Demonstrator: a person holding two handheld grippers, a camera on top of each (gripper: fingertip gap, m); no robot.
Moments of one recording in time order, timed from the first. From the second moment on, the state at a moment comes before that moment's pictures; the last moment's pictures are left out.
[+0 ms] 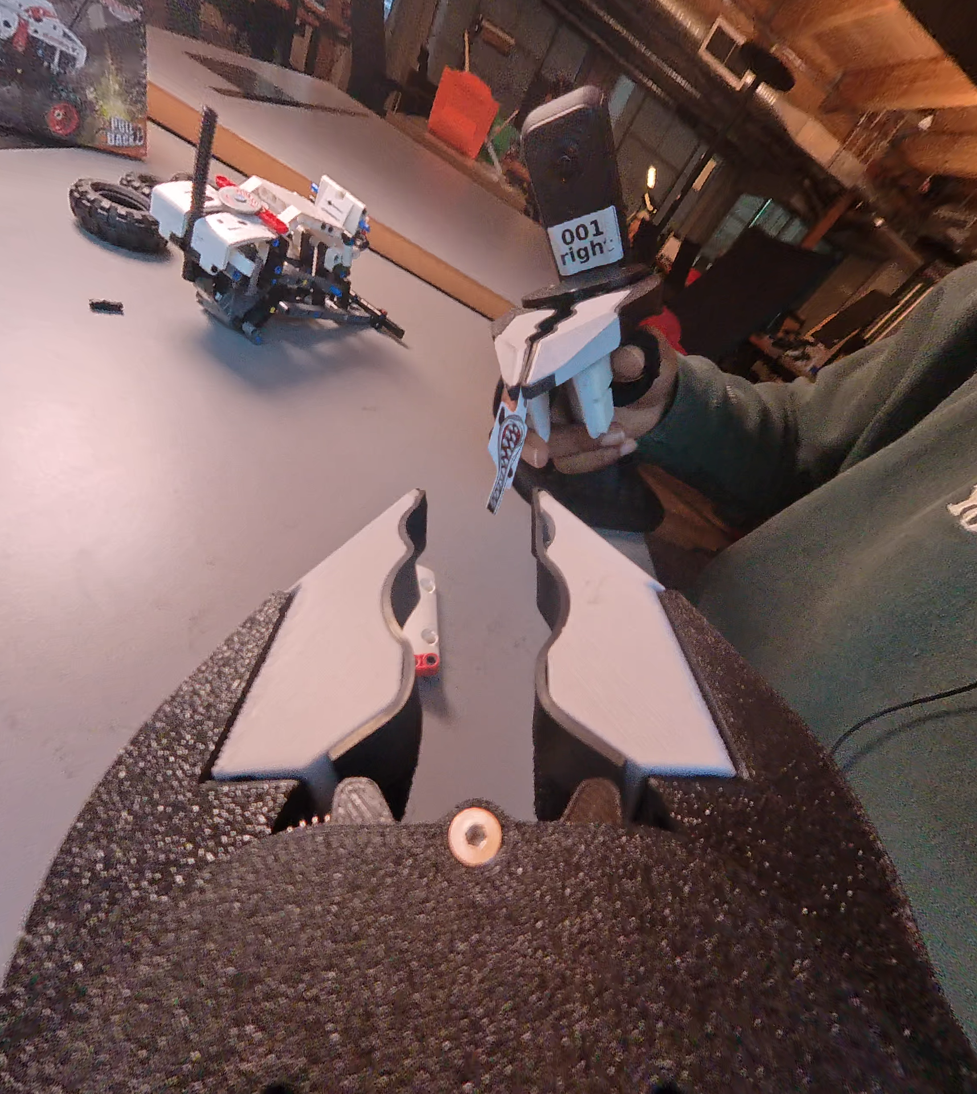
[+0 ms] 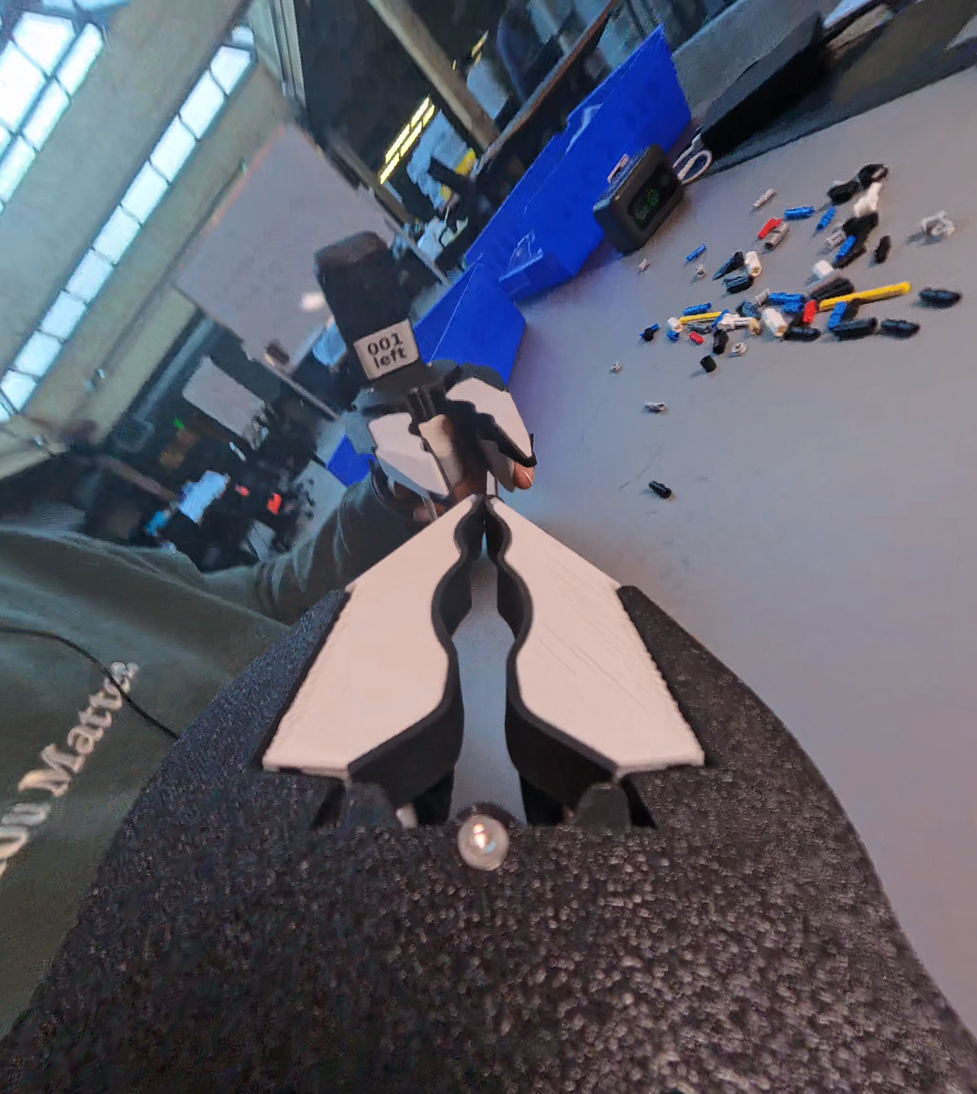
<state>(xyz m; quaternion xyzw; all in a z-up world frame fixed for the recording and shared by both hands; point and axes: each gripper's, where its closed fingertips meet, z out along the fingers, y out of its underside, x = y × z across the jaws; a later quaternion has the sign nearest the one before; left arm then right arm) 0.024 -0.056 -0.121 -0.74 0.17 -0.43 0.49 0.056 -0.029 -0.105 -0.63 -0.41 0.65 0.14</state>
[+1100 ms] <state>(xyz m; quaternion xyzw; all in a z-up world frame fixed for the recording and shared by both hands) 0.041 -0.069 -0.098 -0.71 0.21 -0.42 0.52 0.032 -0.062 -0.092 -0.47 -0.75 0.45 0.09</state>
